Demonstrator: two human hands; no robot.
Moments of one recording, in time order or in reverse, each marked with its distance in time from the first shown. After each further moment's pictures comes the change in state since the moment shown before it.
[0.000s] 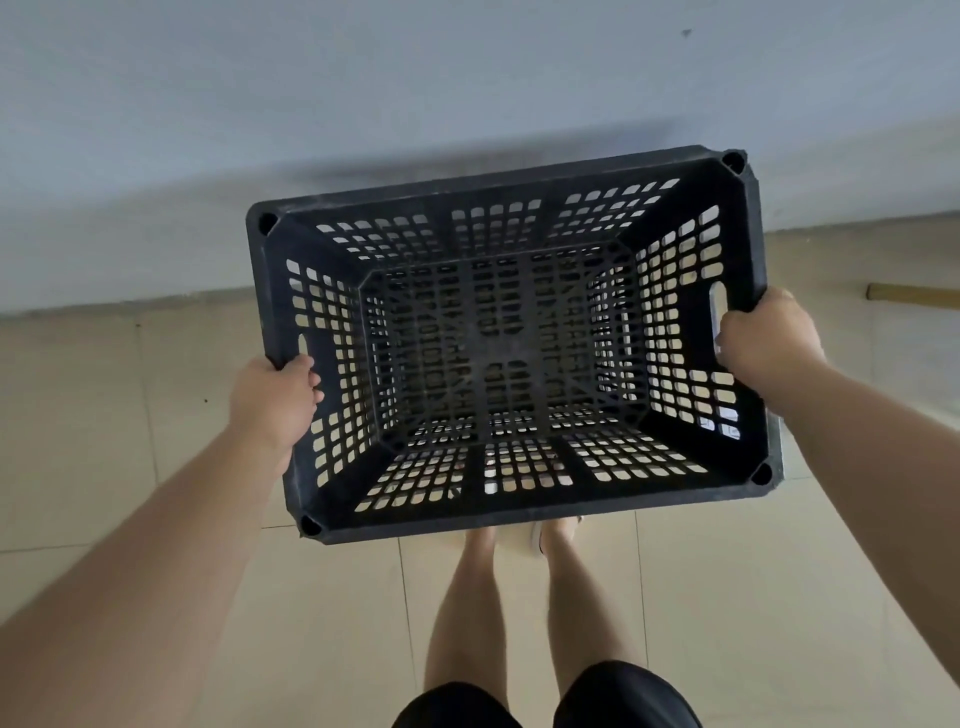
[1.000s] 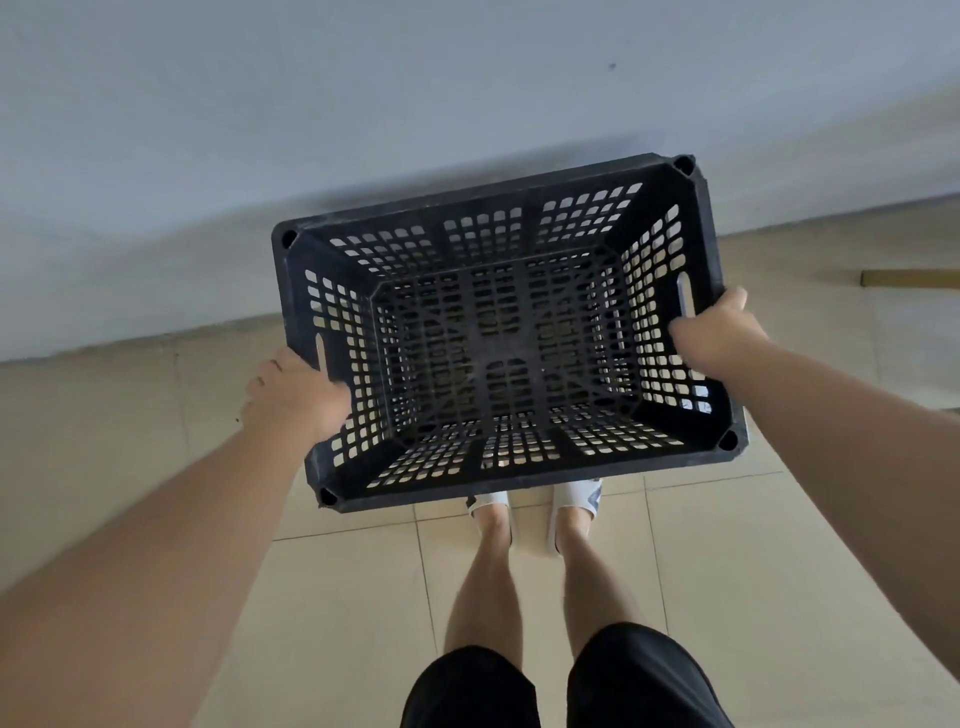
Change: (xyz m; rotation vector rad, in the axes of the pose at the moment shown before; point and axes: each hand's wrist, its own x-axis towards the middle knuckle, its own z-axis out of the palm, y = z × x) left_hand -0.047 0.037 -0.009 0.994 -0.017 0.075; right_hand -0.035 -0.001 -0.007 -0.036 -0.148 0.082
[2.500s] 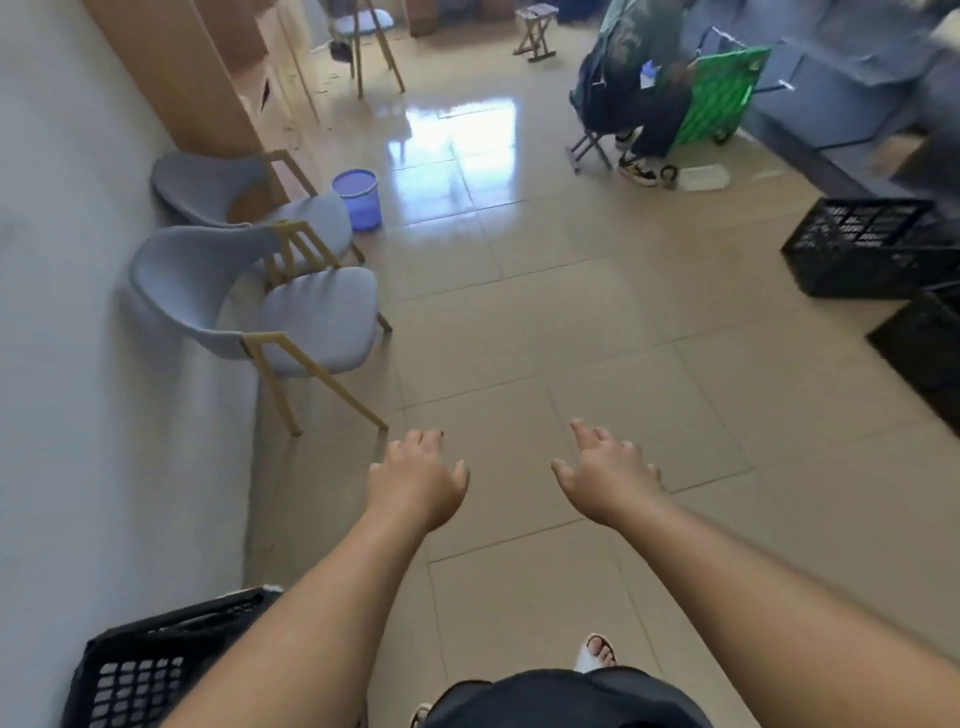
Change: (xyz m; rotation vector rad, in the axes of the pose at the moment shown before) left_hand -0.699 0.006 0.092 1.093 0.136 1.914; right_hand -0.597 0.492 0.009 0.709 0.442 0.677
